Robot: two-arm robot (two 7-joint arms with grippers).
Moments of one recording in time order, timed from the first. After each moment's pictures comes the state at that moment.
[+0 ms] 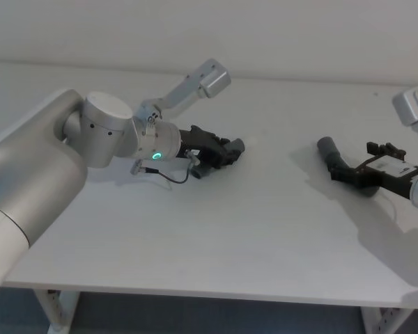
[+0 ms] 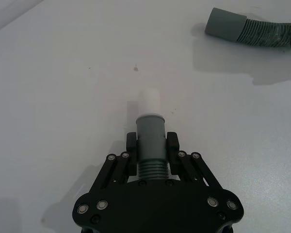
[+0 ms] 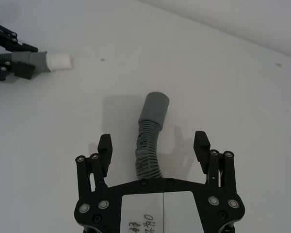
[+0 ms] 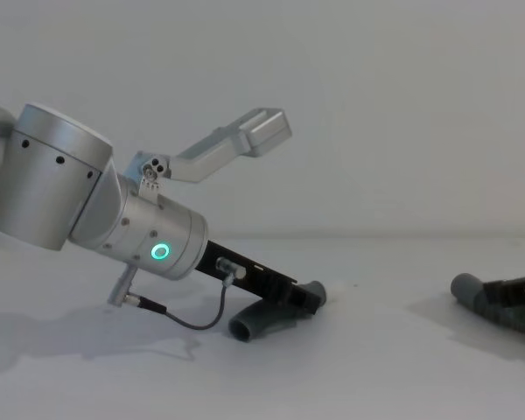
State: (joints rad) left arm -0.78 0.21 0.69 -1.04 -0.28 0.47 -0.61; right arm 0.28 0.51 -0.28 -1.59 0.28 0.56 0.35
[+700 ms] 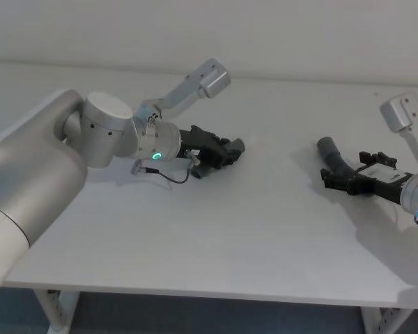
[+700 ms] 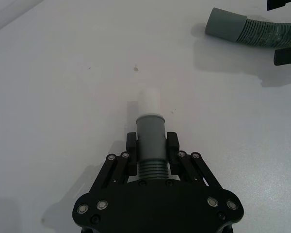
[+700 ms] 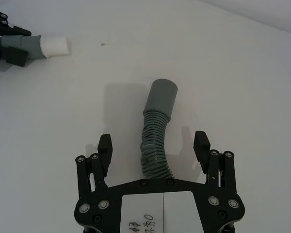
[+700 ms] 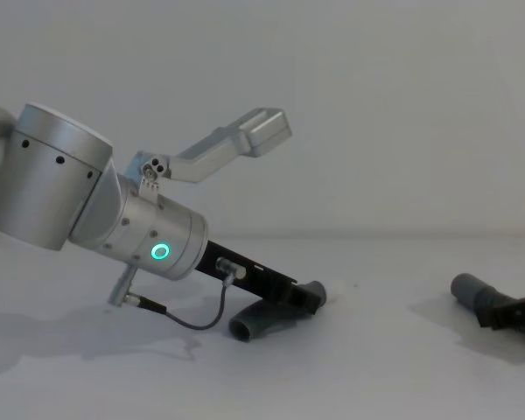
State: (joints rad) left arm -0.78 0.21 0.69 -1.04 -0.28 0.47 -0.61; right arm 0.30 0.48 -0.30 -1.54 0.26 0.58 0.36
